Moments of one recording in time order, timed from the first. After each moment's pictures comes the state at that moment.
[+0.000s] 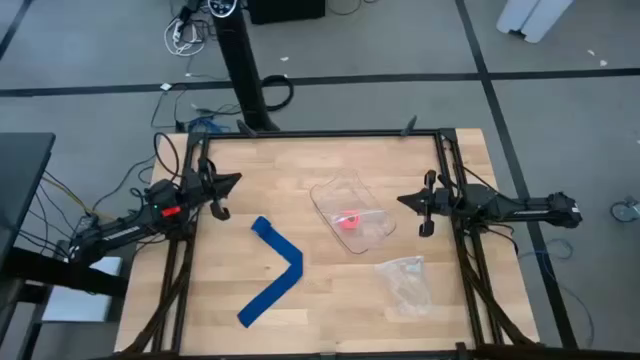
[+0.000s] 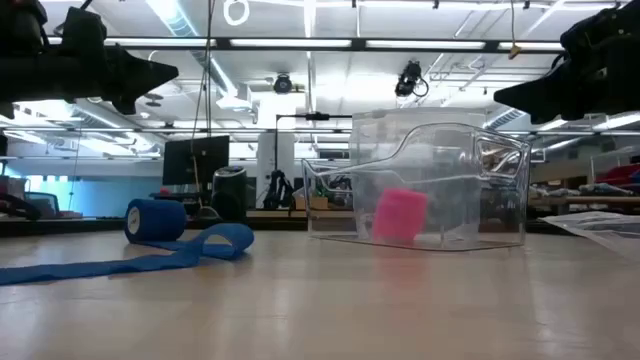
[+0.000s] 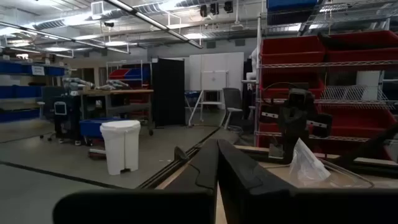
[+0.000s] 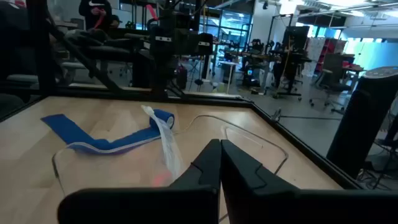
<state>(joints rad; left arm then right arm) 0.38 0.01 0.01 0.27 0.00 -0.01 -0.01 0.07 0.01 0.09 0.18 -0.13</state>
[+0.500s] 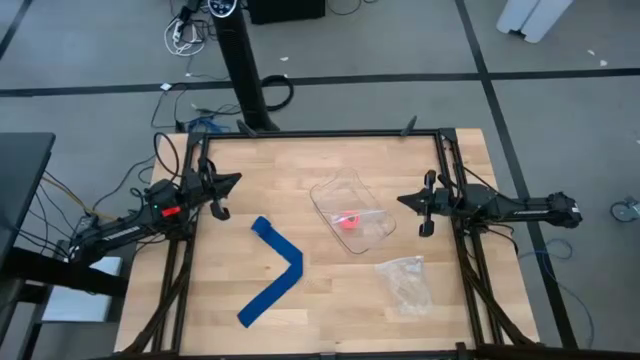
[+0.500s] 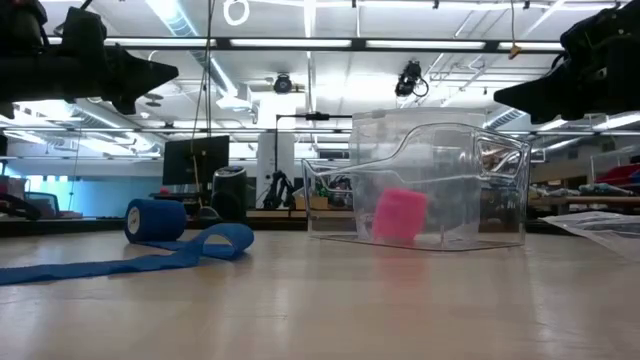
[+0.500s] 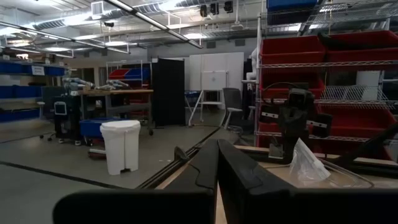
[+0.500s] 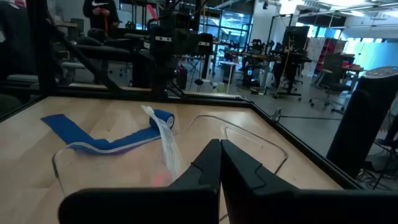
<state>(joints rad) 0.38 0.01 0.01 0.27 0.00 -0.01 -0.01 0.07 0.01 0.09 0.18 -0.13</state>
